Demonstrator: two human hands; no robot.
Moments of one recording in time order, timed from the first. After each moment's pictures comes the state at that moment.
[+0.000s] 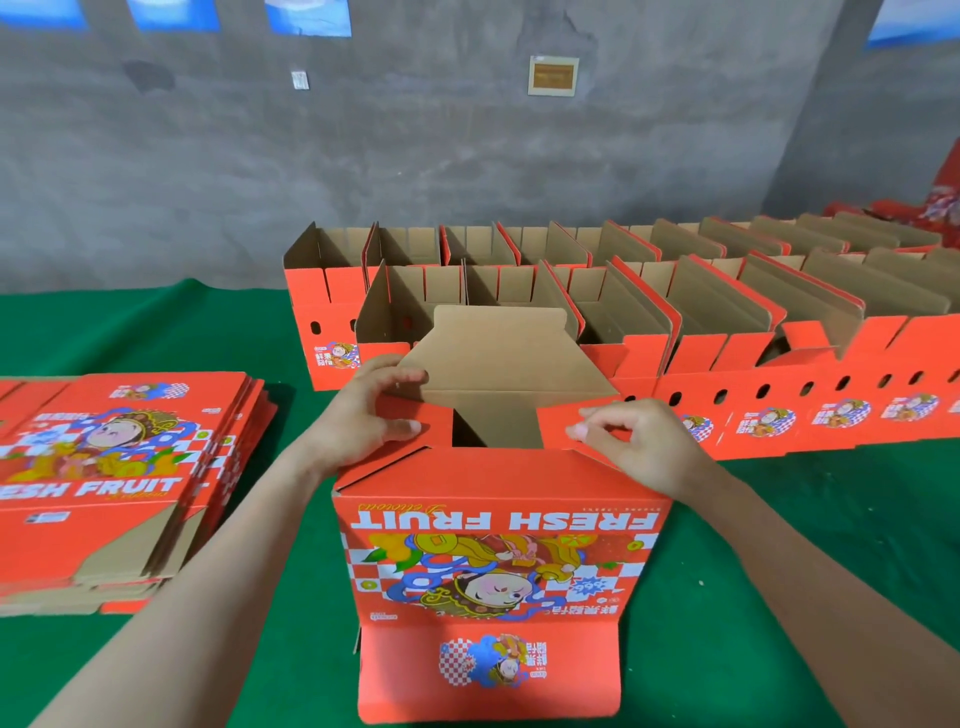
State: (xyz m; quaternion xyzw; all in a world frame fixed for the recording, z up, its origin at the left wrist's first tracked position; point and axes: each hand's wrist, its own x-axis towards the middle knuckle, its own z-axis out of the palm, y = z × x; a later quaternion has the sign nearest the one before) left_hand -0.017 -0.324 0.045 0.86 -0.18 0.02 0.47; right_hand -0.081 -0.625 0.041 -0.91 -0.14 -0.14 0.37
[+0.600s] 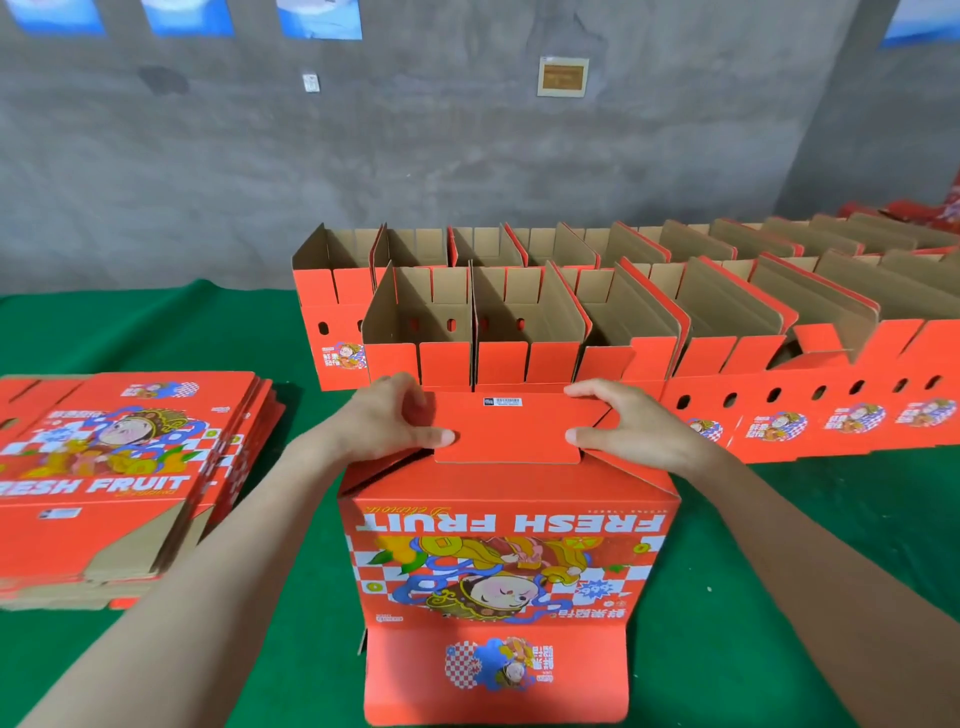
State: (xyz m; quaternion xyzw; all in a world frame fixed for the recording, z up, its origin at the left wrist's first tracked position) left_hand -0.018 -0.339 0.057 0.95 -0.13 -0.03 0.29; right_hand -0.050 -0.628 0.048 -0.94 -0.07 0.00 0.34
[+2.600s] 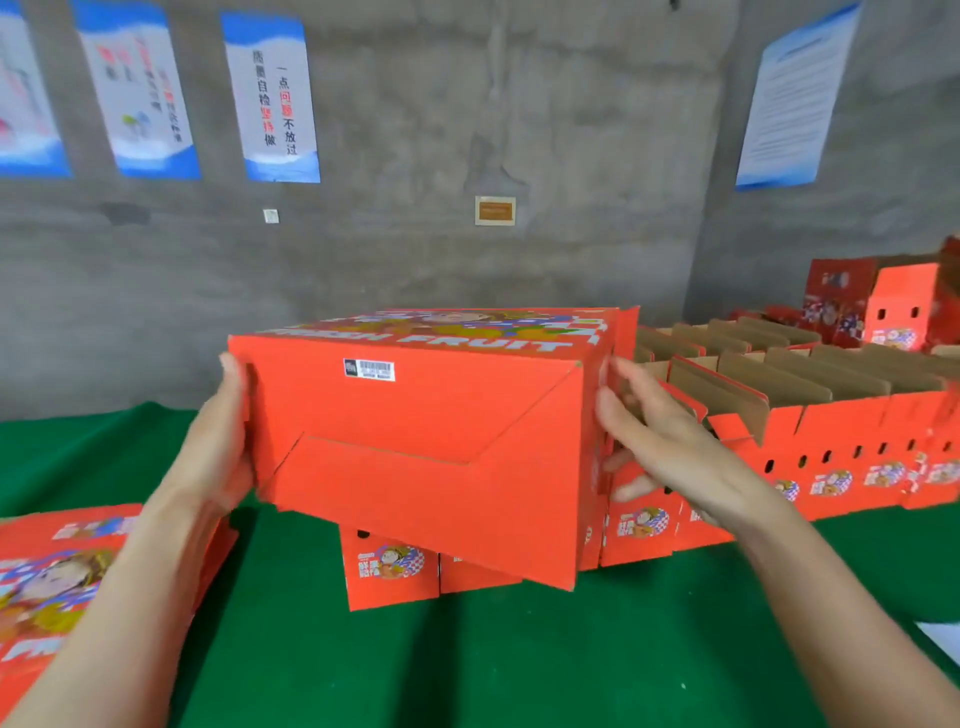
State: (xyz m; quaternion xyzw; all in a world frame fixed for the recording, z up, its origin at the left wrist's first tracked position) left_hand -0.013 -0.281 0.147 0.60 -0.08 0.08 0.79; right_hand -0.143 -0.614 0.171 -0.83 -0.04 -0.14 0.54
